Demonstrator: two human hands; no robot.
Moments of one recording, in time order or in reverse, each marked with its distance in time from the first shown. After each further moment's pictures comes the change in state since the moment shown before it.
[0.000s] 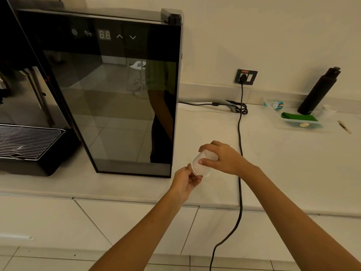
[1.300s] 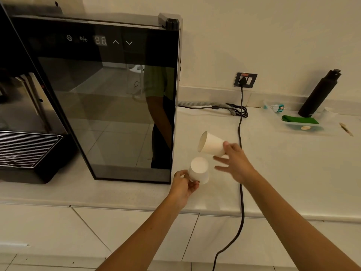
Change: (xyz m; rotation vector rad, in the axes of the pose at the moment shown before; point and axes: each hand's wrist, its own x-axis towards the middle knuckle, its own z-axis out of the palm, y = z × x) left_hand 0.017 -0.003 -0.009 -0.006 0.052 -0.009; right_hand 0.000 0.011 0.003 1.269 0.338 0.583
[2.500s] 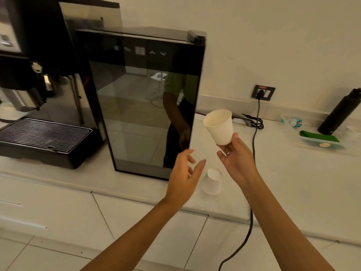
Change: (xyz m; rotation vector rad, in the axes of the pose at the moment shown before) left_hand -0.076 0.036 -0.010 0.743 0.064 1.018; right_hand -0.040 -0.027 0.045 0.382 -0.202 -0.213
